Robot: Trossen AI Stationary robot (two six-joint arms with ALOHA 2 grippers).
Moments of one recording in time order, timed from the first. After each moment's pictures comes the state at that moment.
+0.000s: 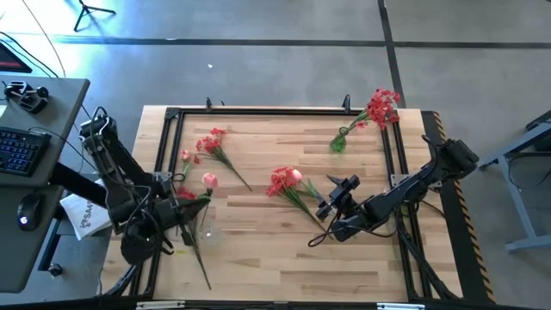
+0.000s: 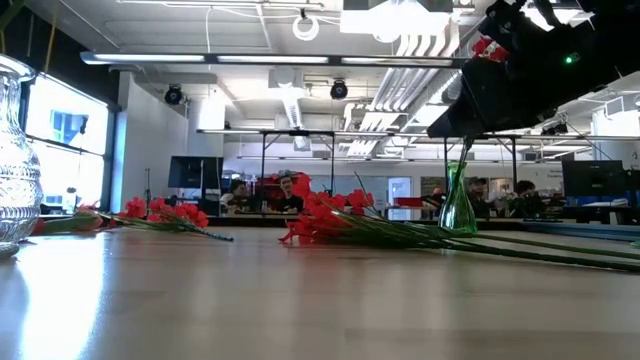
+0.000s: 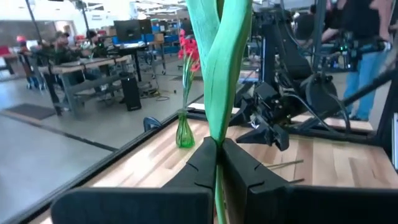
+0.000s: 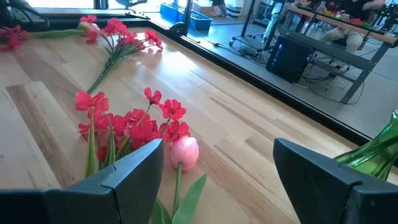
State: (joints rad) left arm -1.05 1.11 0.84 -0.40 -1.54 -0.62; right arm 0.52 1.52 0.67 -0.14 1.22 0.77
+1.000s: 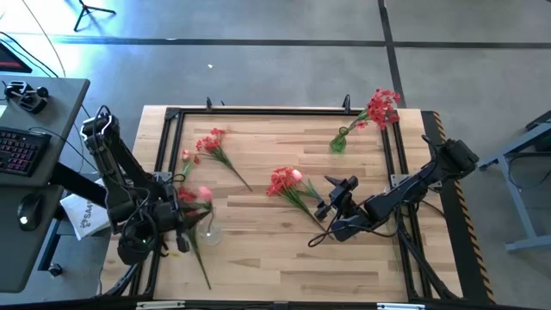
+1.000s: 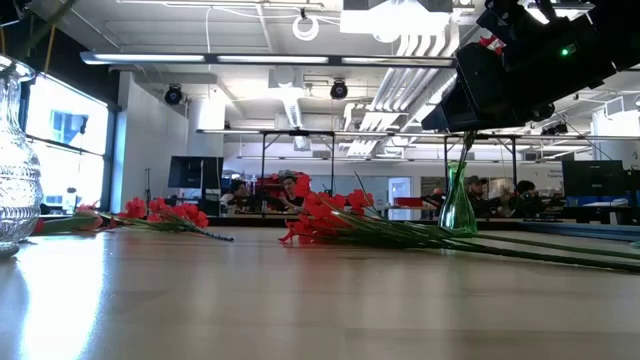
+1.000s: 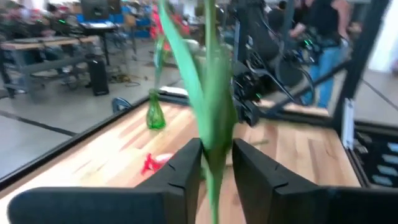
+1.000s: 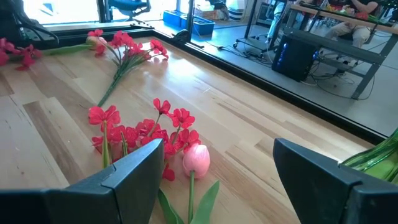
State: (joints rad) left arm -1.11 1.08 0.76 -0.37 -1.44 -0.71; right arm 0.52 1.52 0.67 -0.06 1.22 0.76
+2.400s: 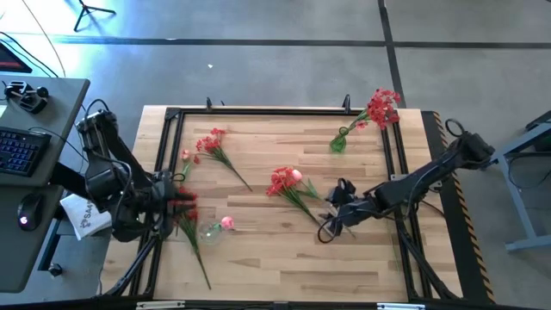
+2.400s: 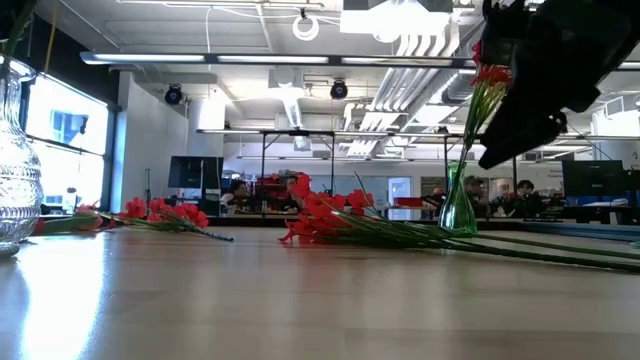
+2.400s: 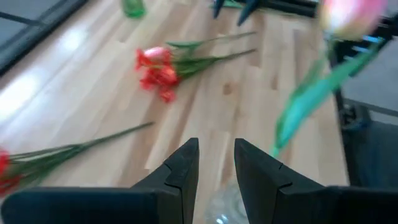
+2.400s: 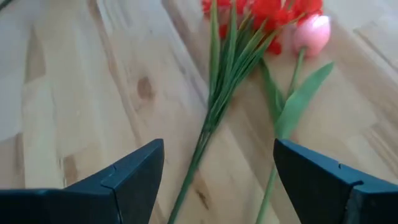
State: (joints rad) left arm -1.04 0.96 1.05 -1.20 -0.89 -1.14; right arm 0.44 1.30 0.67 -0.30 0.44 0.78
